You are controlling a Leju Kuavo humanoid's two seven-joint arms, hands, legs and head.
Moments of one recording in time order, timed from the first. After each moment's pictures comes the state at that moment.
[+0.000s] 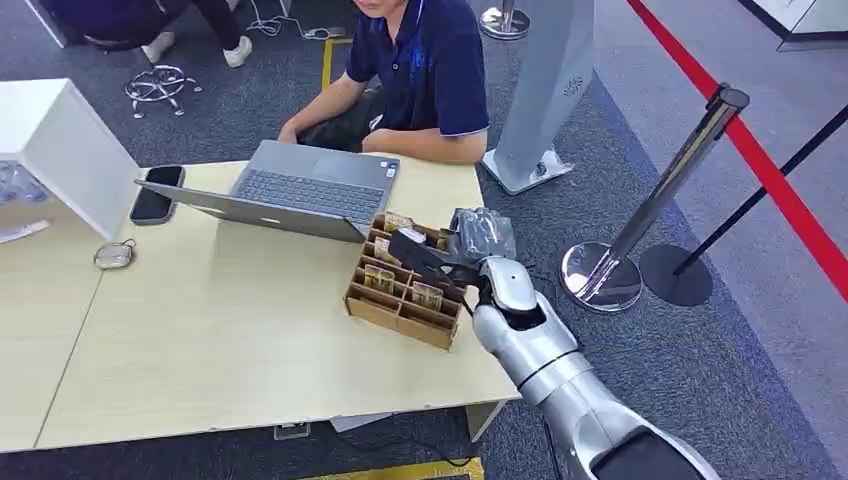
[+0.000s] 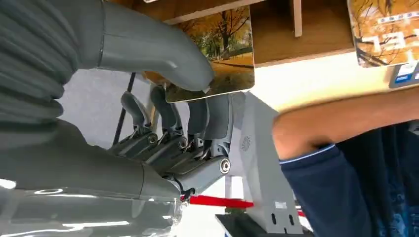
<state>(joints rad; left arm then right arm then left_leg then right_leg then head) -0.27 0.23 -1.40 -0.18 1.37 -0.18 0.20 -0.54 0.04 0.41 -0.86 1.09 -0.13 0.26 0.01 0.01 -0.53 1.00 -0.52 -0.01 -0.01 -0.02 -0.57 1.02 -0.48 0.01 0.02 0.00</state>
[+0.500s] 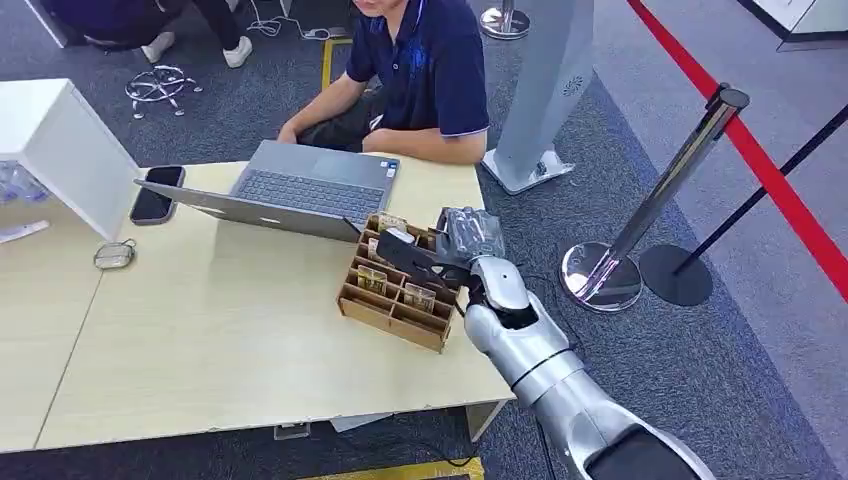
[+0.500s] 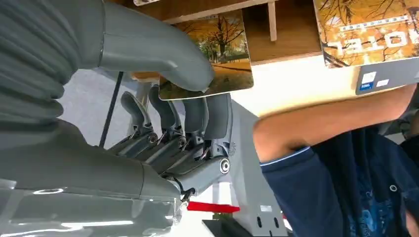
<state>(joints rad) -0.27 0.23 -1.40 -0.18 1.37 -0.18 0.20 -0.55 0.06 0.42 -0.86 1.05 -0.13 0.24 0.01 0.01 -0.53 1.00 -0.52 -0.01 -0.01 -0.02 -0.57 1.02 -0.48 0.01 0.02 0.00</state>
